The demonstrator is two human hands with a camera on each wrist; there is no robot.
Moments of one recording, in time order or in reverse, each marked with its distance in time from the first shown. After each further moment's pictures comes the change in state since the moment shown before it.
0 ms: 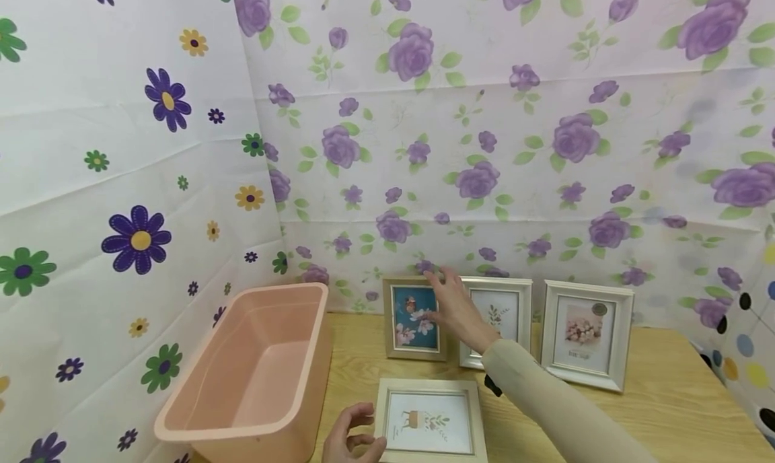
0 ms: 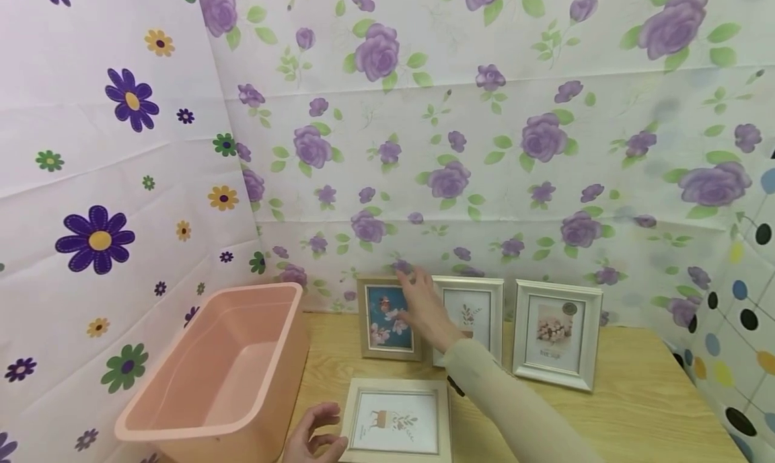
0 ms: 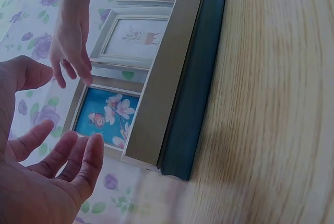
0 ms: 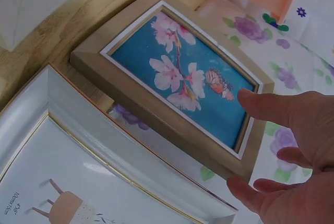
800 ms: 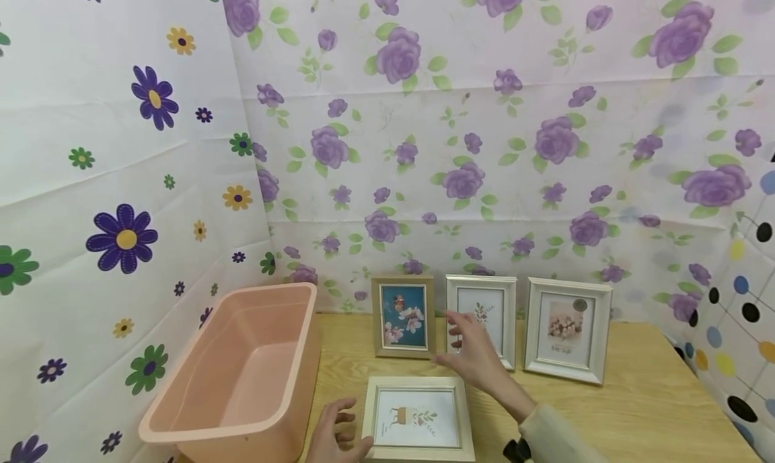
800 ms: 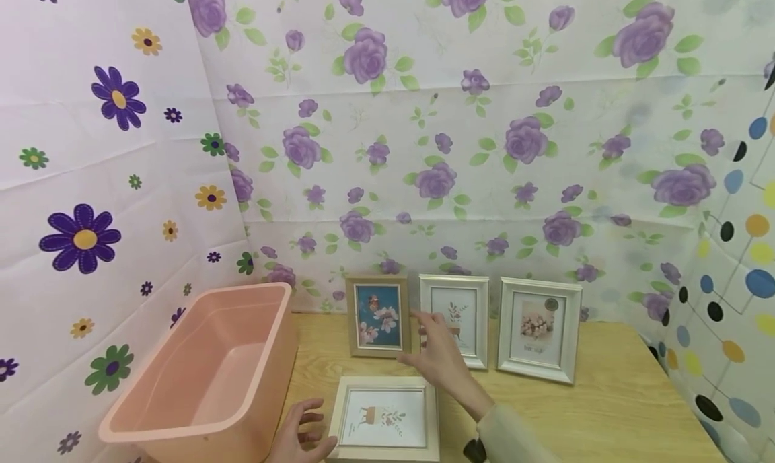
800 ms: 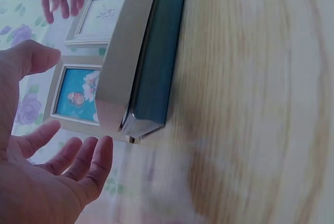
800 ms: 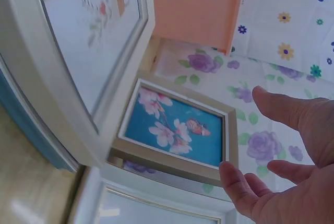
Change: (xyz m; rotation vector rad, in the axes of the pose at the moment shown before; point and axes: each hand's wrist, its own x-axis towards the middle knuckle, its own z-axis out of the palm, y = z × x) left_hand 0.017 -0.019 -0.018 0.194 -0.127 0.006; right_hand -0.104 -0.014 -0.016 0.369 0.083 0.222
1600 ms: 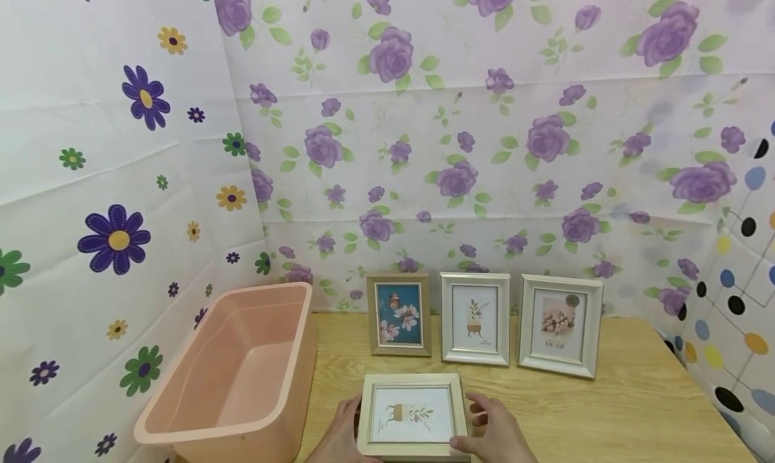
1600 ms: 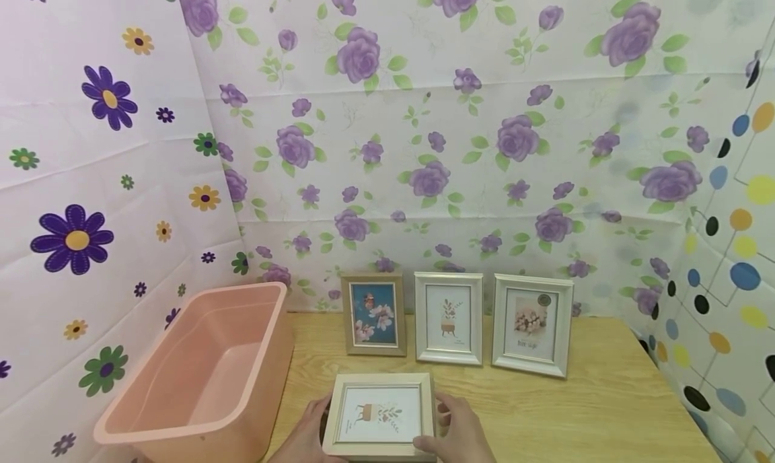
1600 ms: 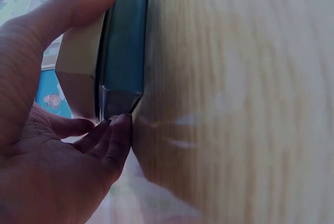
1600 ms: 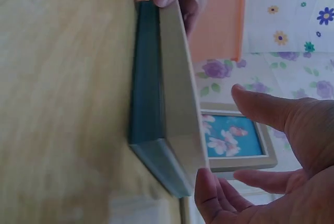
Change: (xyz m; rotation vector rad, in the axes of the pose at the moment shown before) left_hand 0.038 -0.027 0.003 0.373 -0.334 0.171; right_hand -0.107 0.047 0.012 0.035 -0.142 0.365
